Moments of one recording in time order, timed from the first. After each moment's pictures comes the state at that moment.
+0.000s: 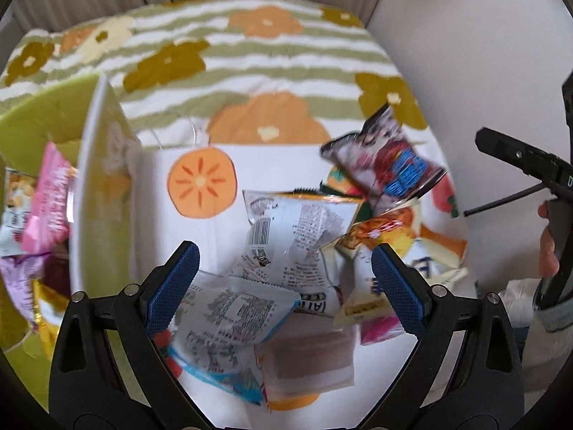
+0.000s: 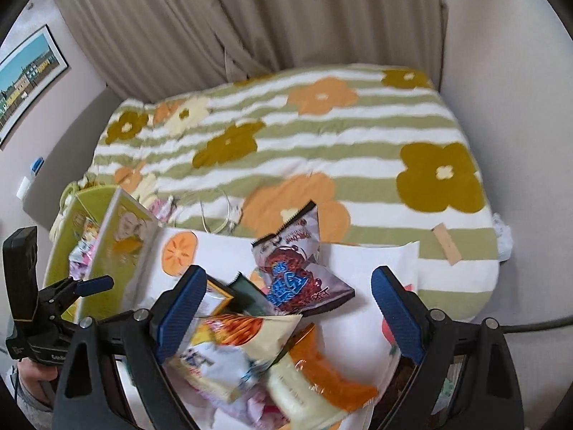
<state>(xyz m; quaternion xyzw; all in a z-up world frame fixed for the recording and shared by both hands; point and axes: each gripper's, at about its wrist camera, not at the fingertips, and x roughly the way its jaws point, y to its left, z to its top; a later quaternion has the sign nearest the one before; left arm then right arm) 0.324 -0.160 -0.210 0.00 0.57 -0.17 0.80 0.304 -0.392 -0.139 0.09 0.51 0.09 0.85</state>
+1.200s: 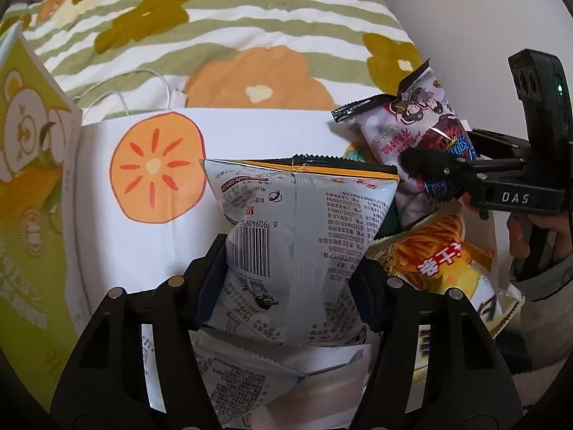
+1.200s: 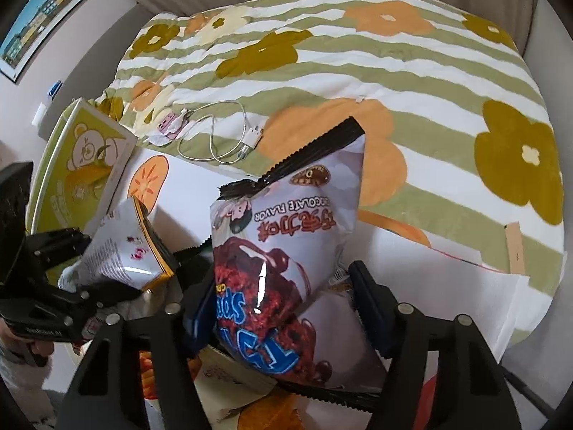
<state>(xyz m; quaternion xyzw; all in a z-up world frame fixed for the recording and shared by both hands) 0.365 -0.183 -0.277 -0.01 0.63 -0.18 0.76 0.372 -0.374 -0.264 0.03 0.61 0.22 0.76</state>
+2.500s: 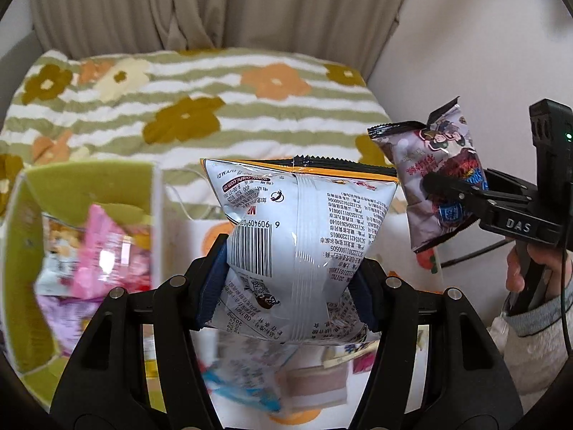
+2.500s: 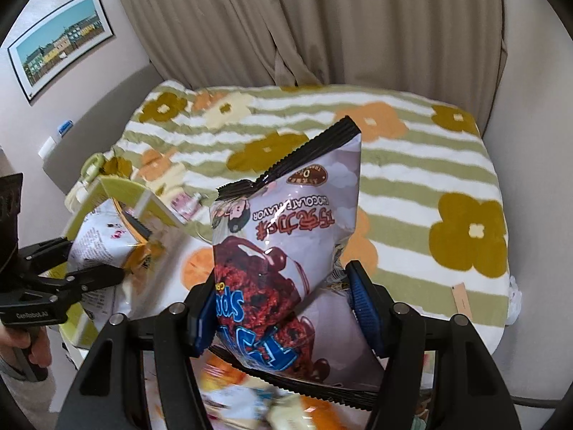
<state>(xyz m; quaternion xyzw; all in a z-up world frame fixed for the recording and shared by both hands) 0.338 -0.113 -0.112 -0.04 0.48 -0.16 0.86 0.337 -0.345 -0.100 0.03 0.47 0.17 0.87</state>
